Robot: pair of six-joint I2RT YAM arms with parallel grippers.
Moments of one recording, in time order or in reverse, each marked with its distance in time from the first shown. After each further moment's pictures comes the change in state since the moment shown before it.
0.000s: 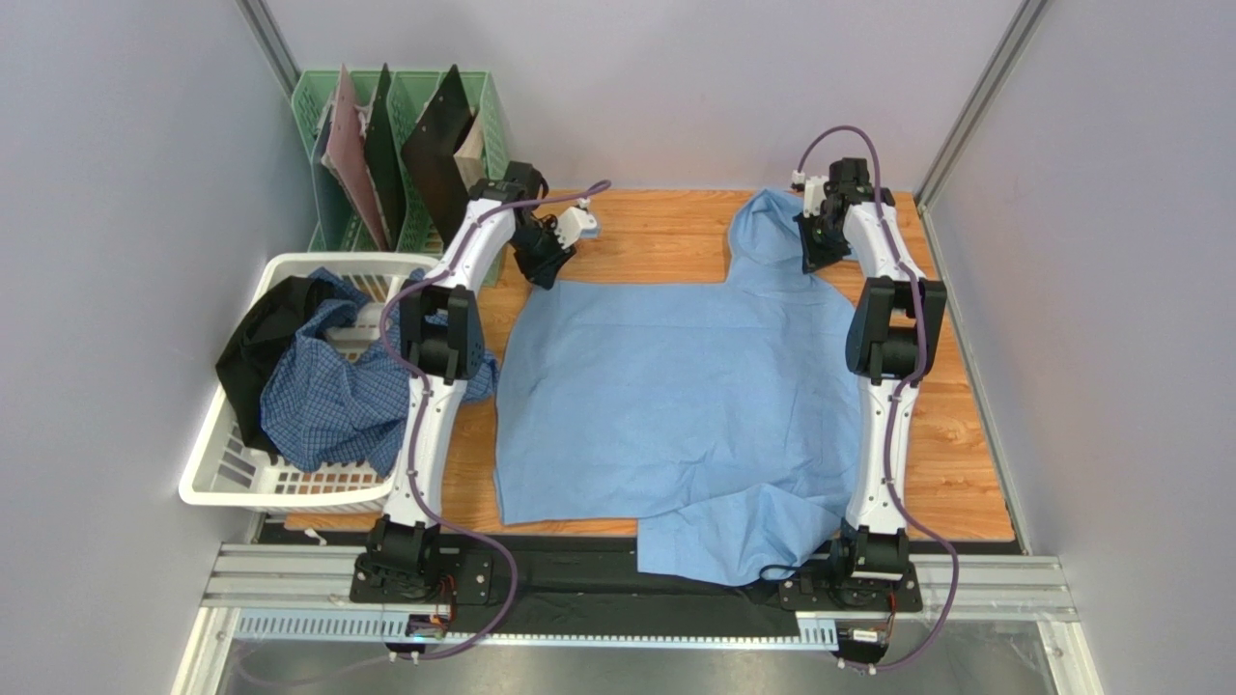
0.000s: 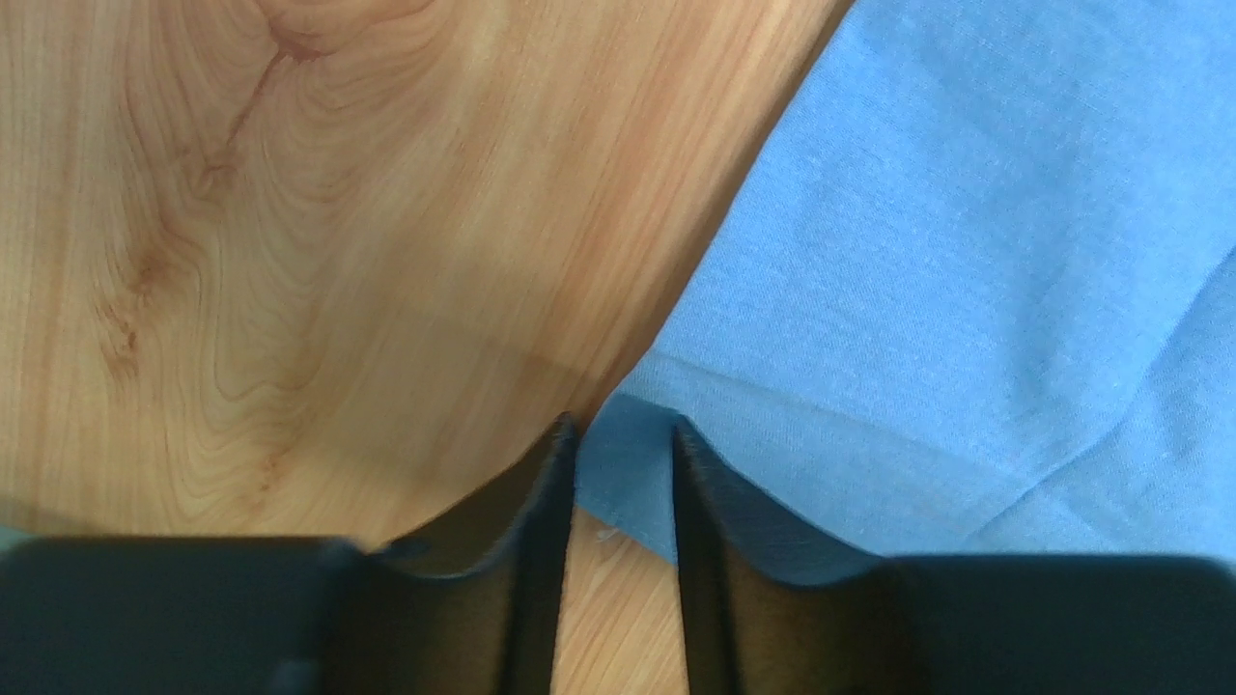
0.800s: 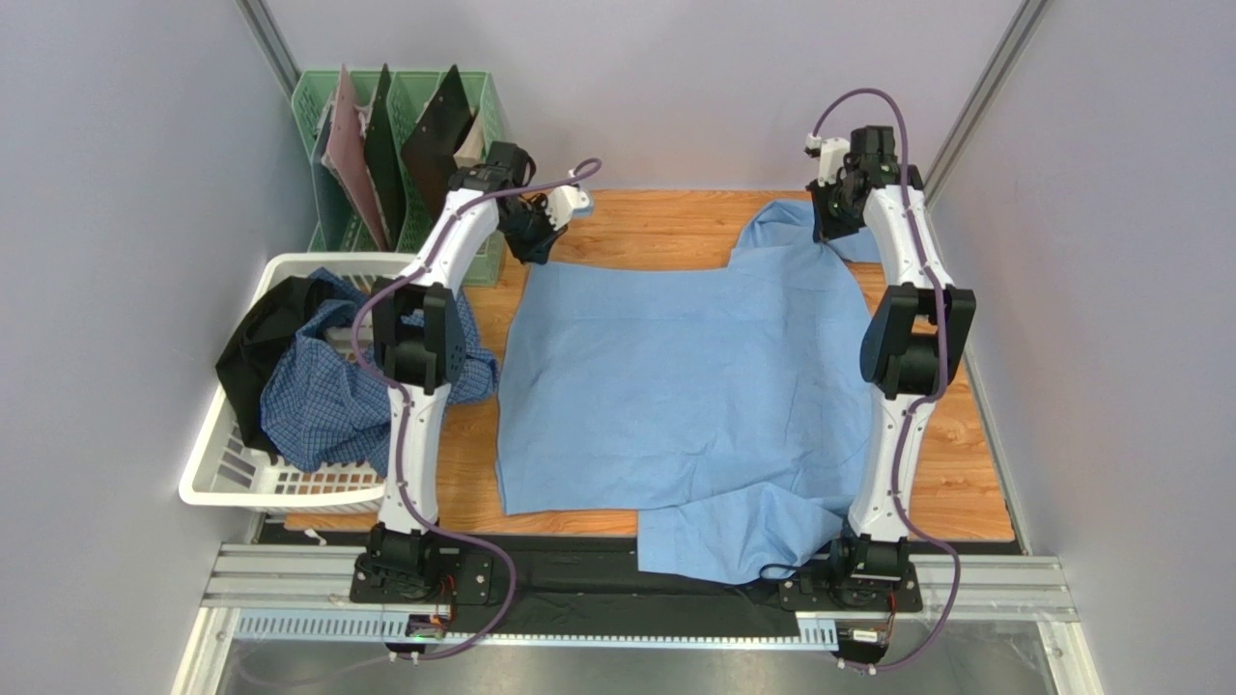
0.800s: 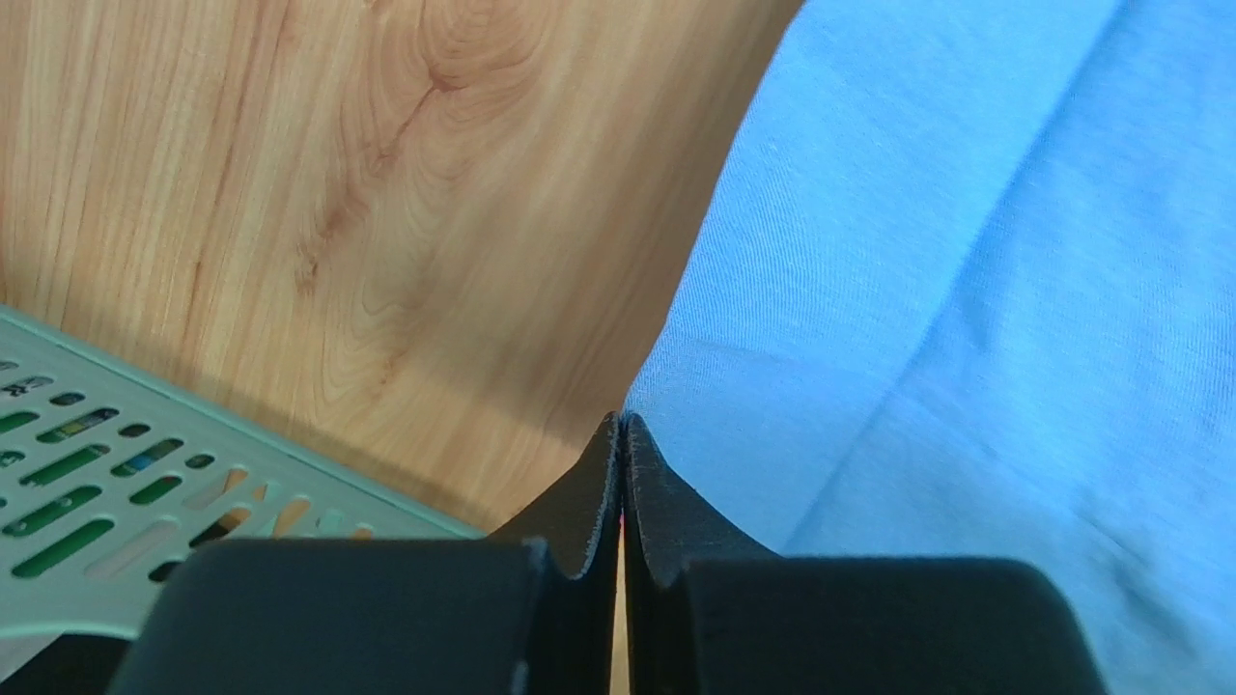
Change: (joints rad) left arm 0.009 -0.226 -0.212 0.135 0.018 -0.021; right arm -0.001 -0.208 -0.065 0.002 -0.032 -0.019
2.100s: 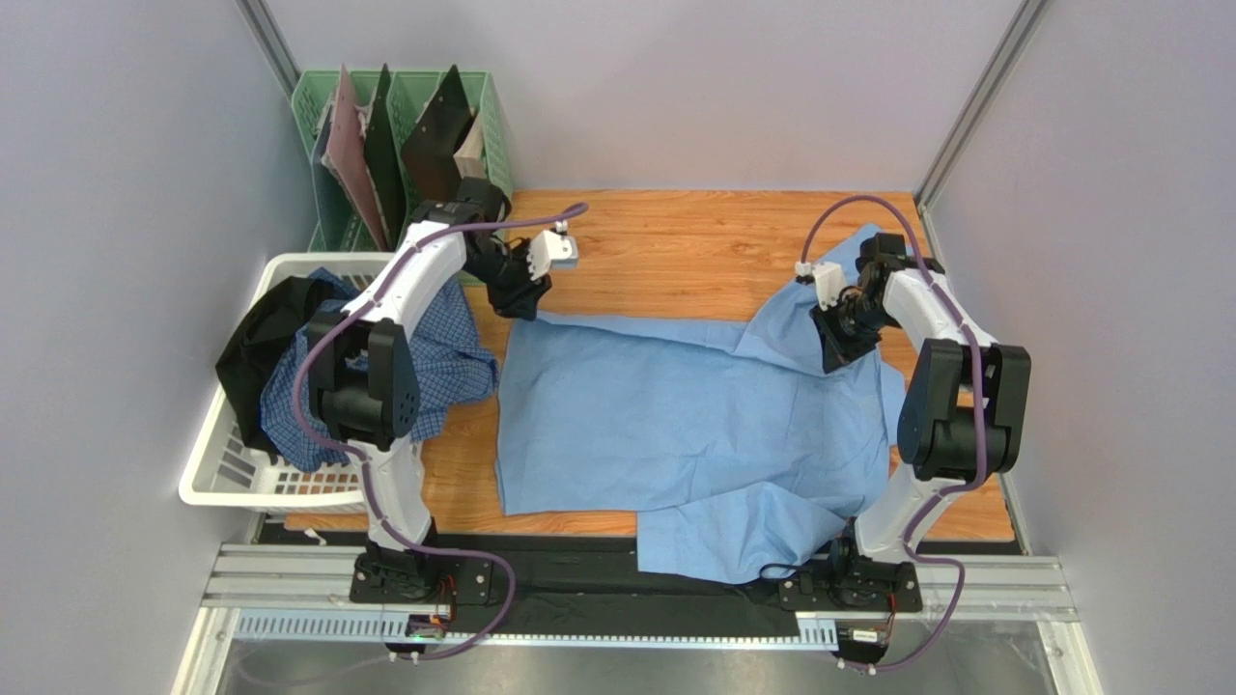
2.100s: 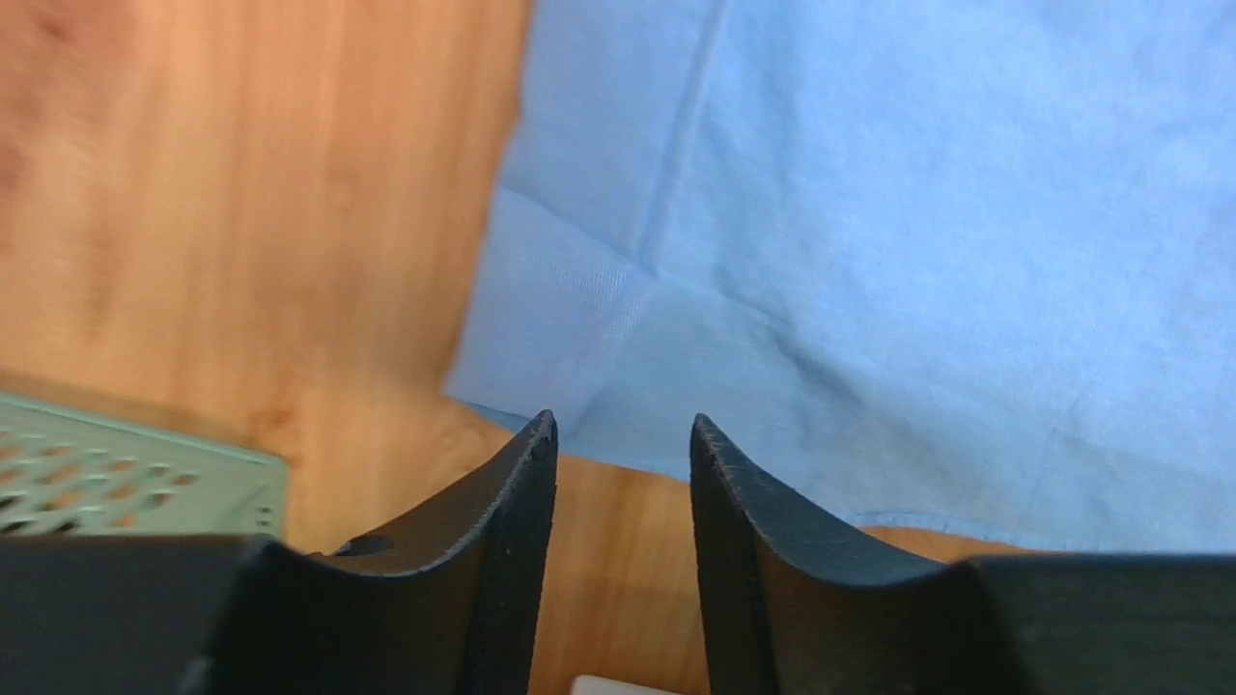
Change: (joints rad) left arm 0.002 -0.486 -0.648 -0.009 0.121 0.205; right arm -0.037 -0.564 -0.944 -0.045 -0.099 -0.307
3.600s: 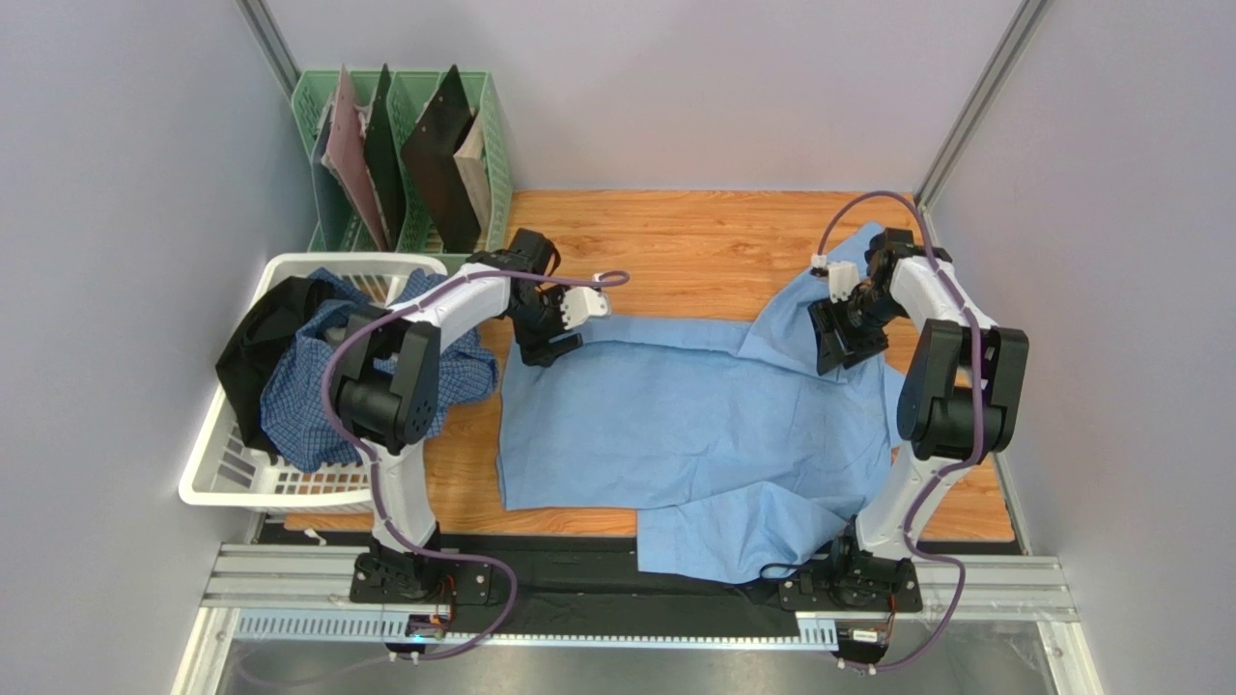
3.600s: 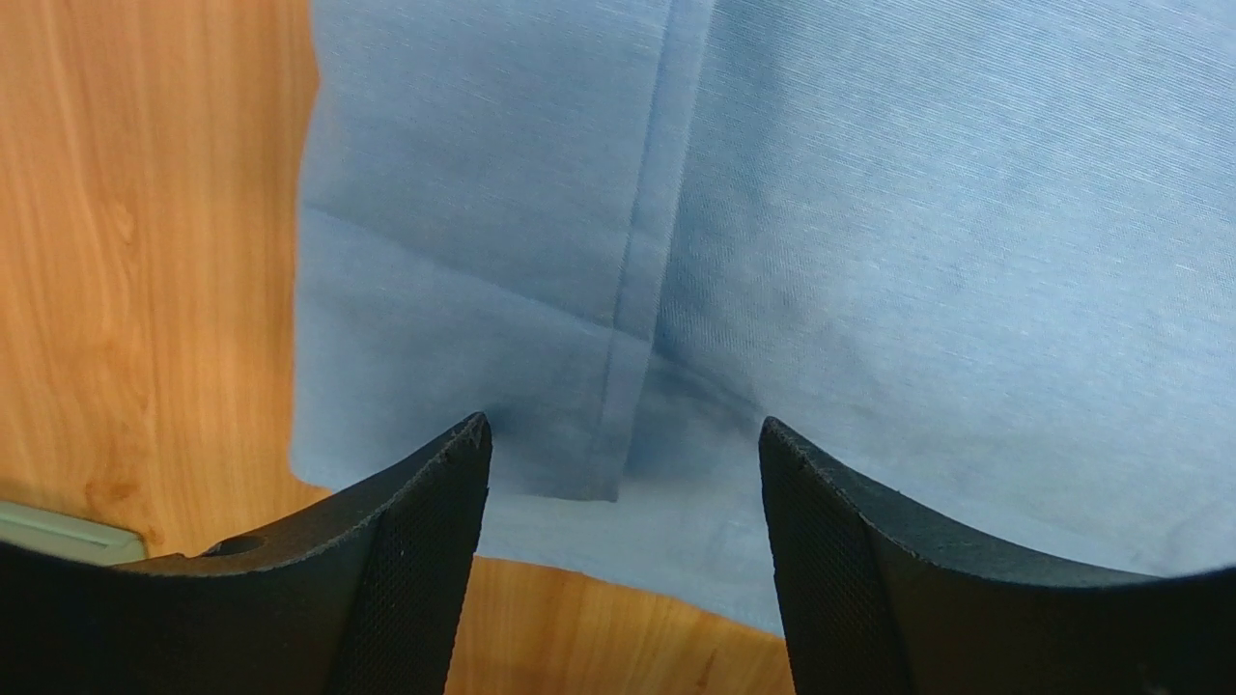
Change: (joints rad) left arm -0.147 0.007 -0.254 0.291 -0.243 -0.111; right arm -0.047 0.097 0.103 -0.085 -0.012 0.111
